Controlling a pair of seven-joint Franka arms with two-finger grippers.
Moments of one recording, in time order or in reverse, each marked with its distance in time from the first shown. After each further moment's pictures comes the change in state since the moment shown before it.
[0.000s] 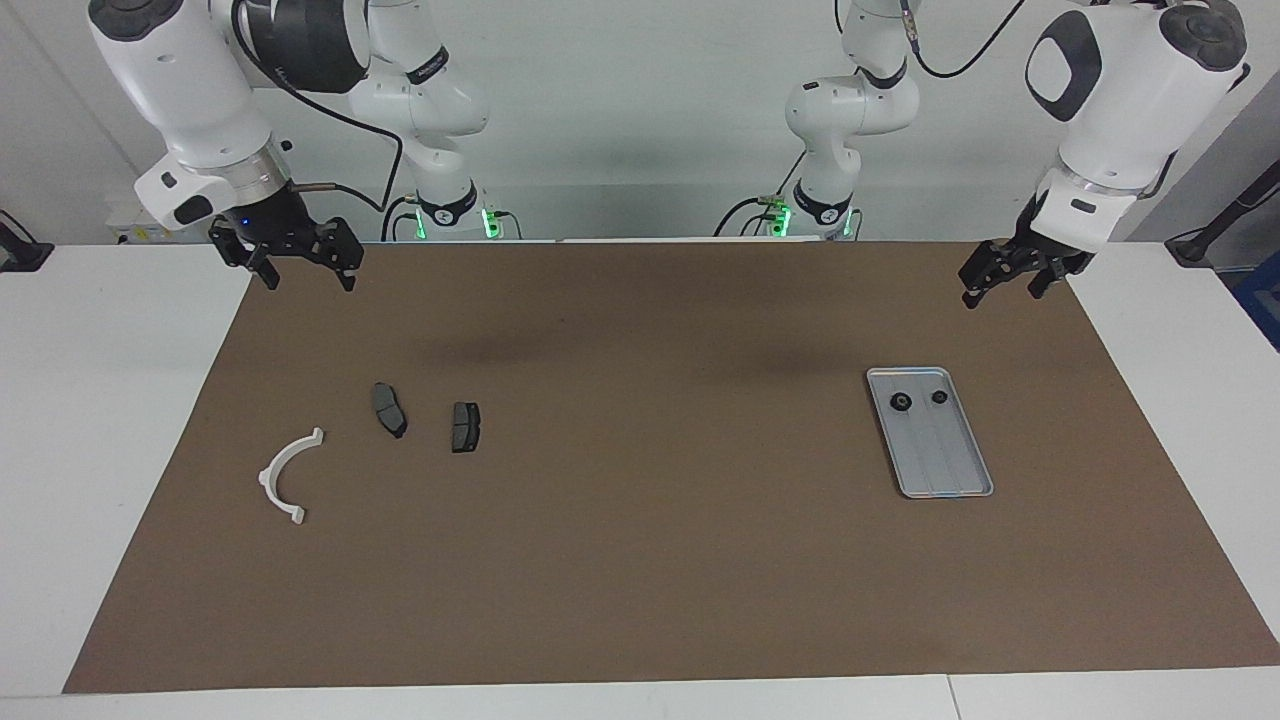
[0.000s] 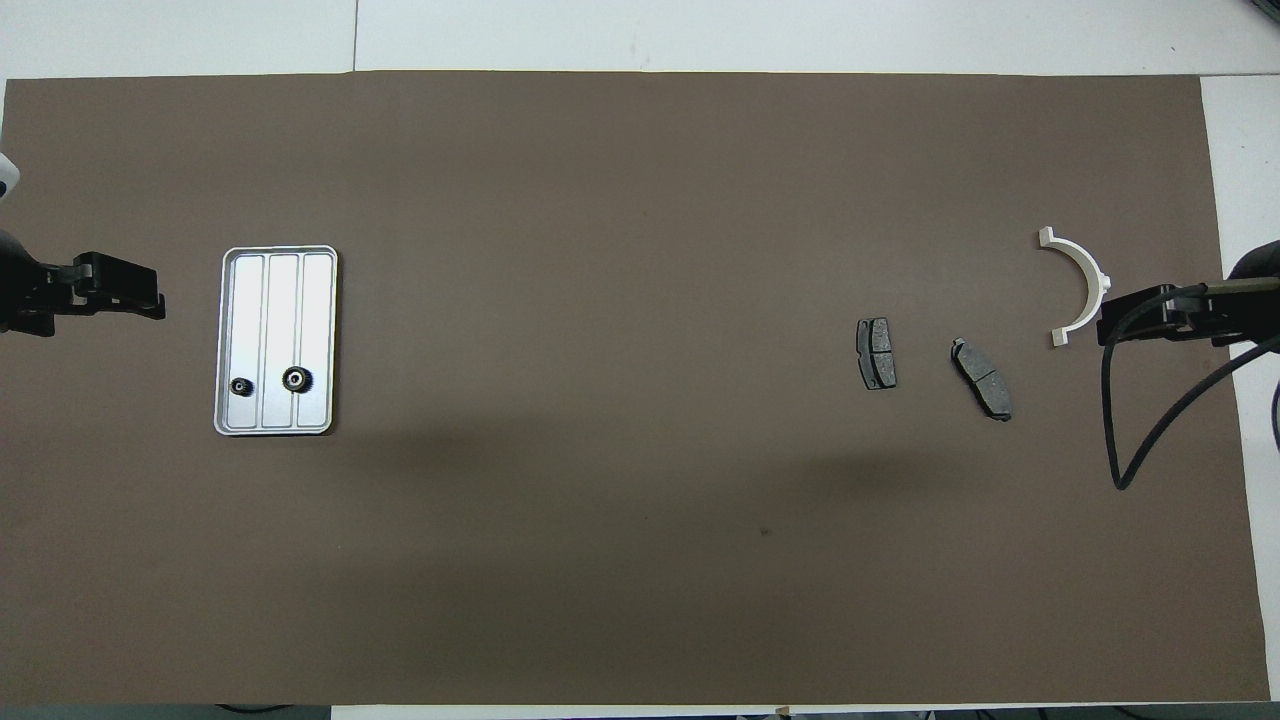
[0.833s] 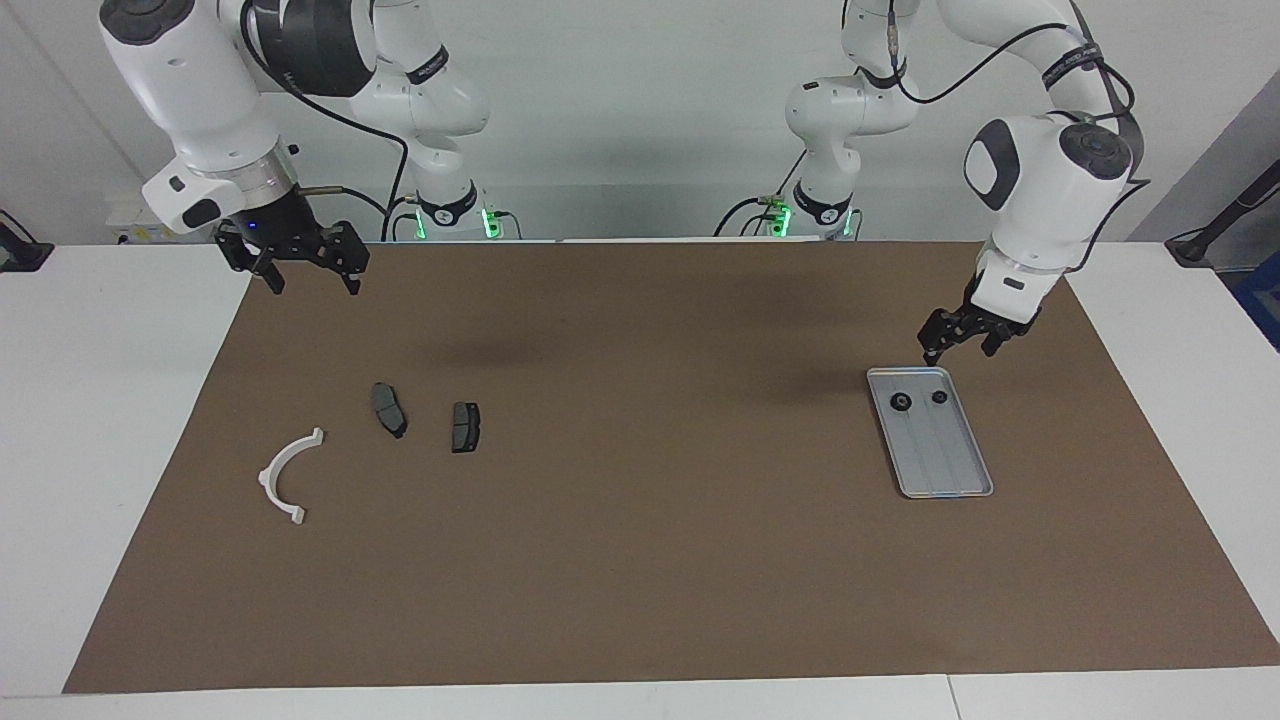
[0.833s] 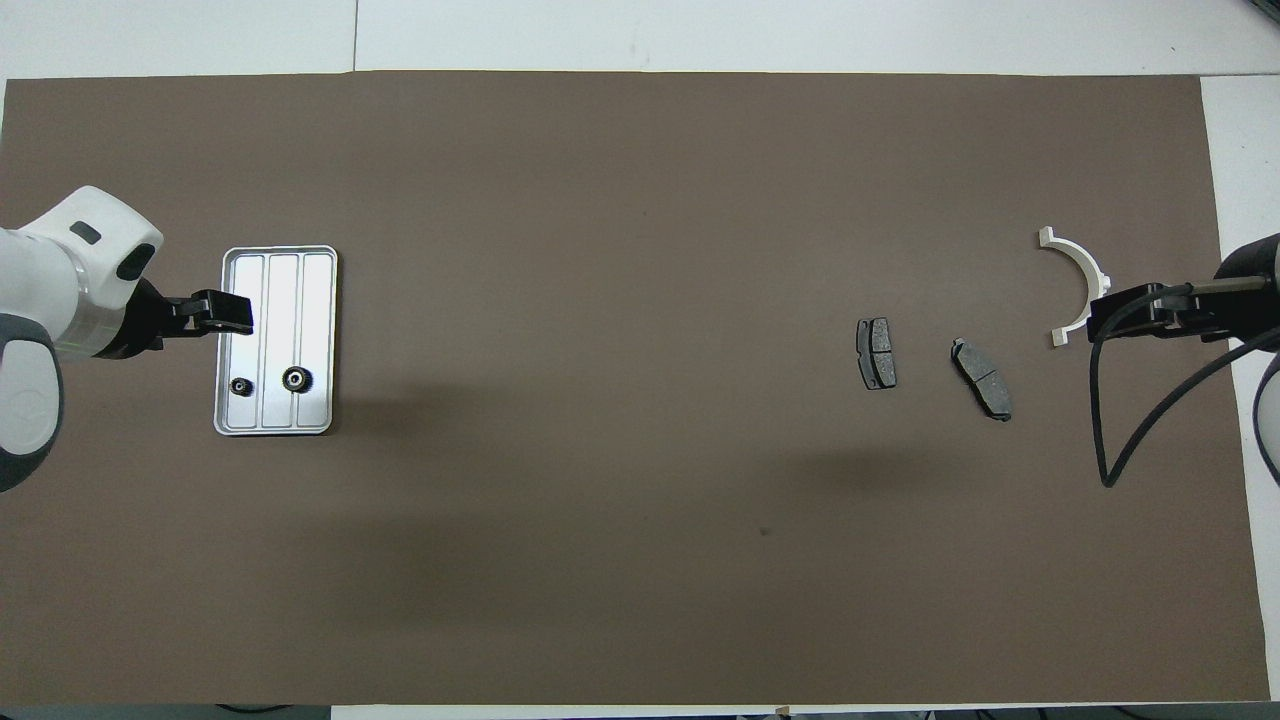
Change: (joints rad) left arm -0.005 0.006 -0.003 -0.380 0.000 0.435 -0.053; right arm 0.006 0.000 0.003 -0.012 0.000 0.026 0.000
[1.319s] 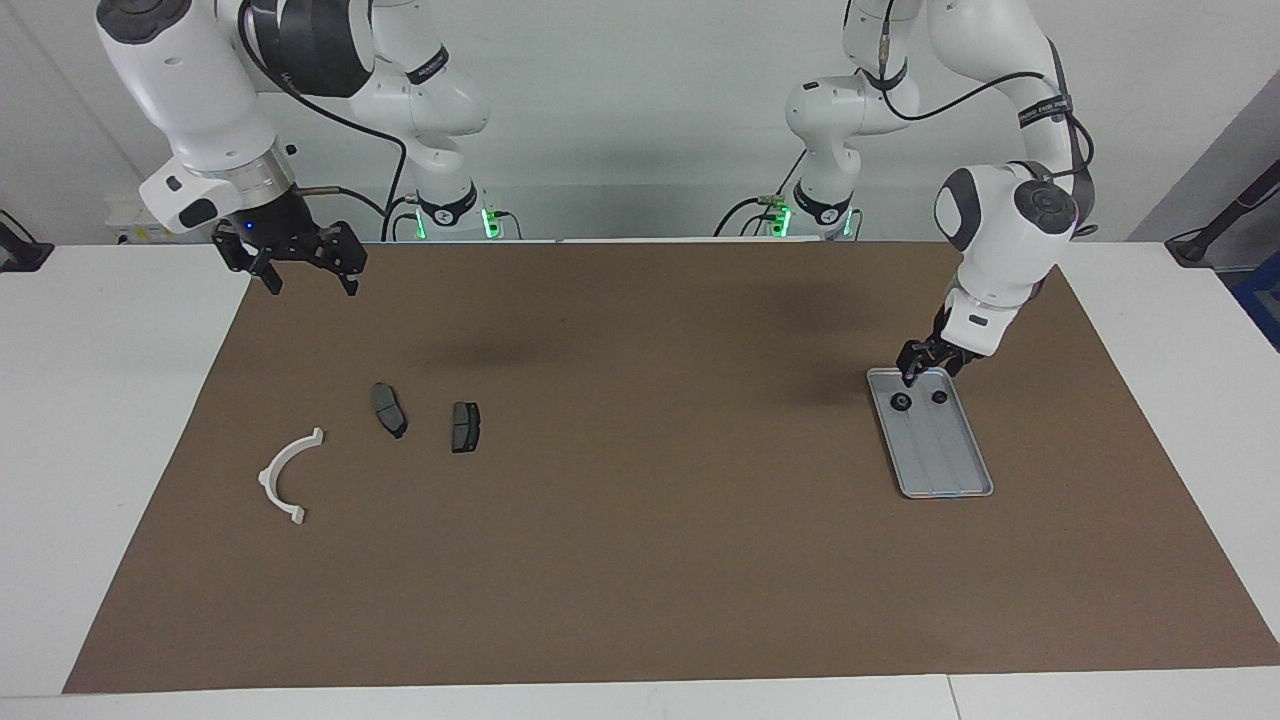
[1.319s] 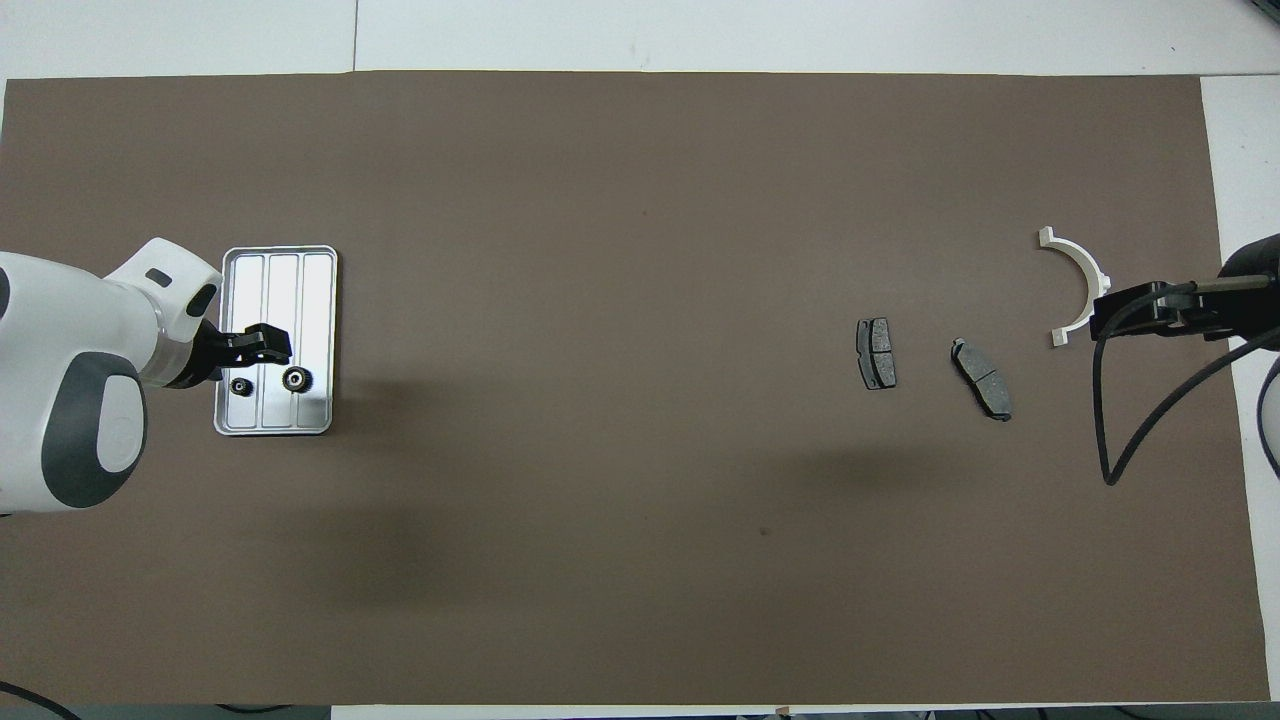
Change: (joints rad) left arm -0.001 0.027 -0.001 -0.133 0.000 0.129 -0.058; right arm -0.003 0.000 -0.002 0.000 0.000 0.002 0.000
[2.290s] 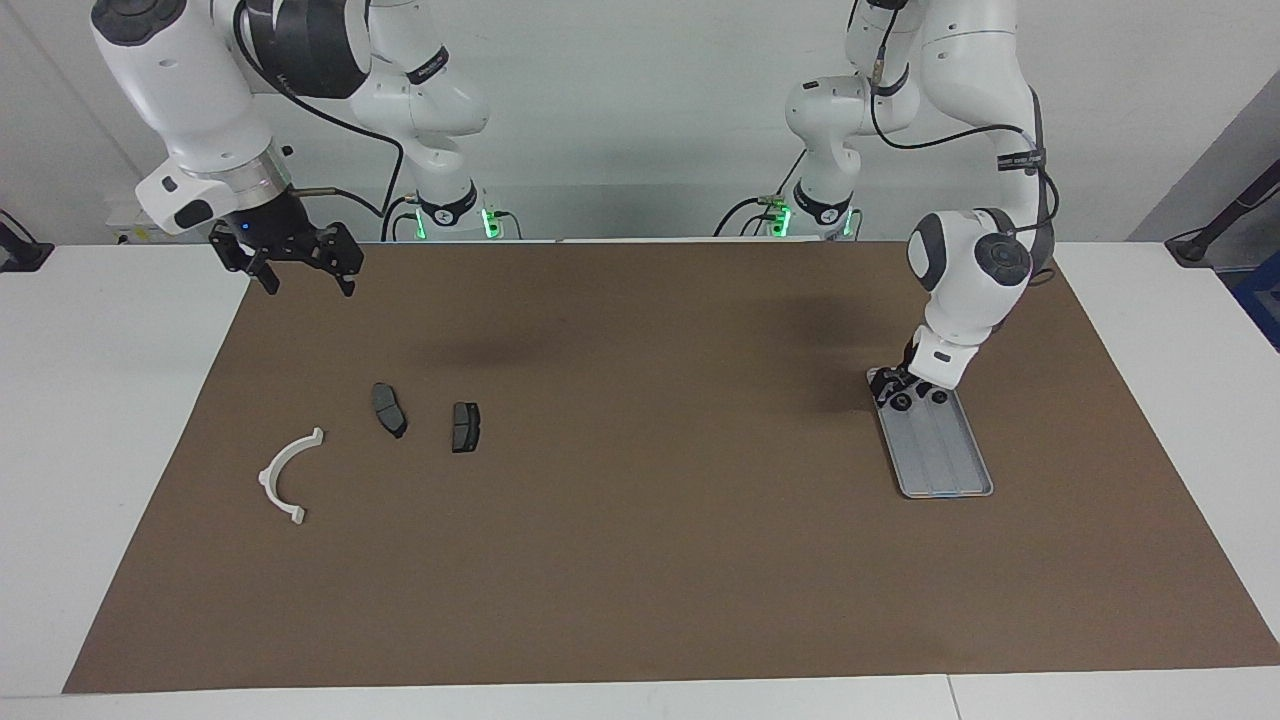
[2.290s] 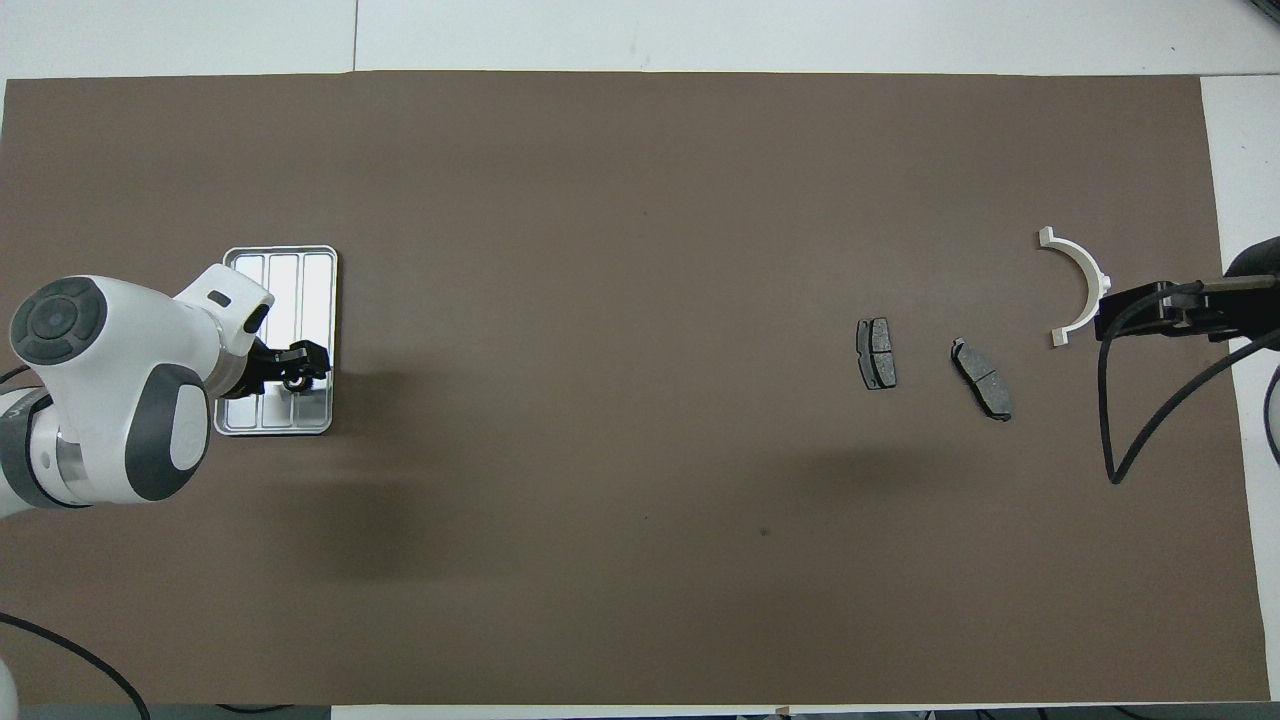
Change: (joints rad) left arm -0.017 0.117 -0.004 -0.044 0.000 0.130 -0.012; right arm -0.005 0.000 -0.001 -0.004 0.000 0.000 0.000
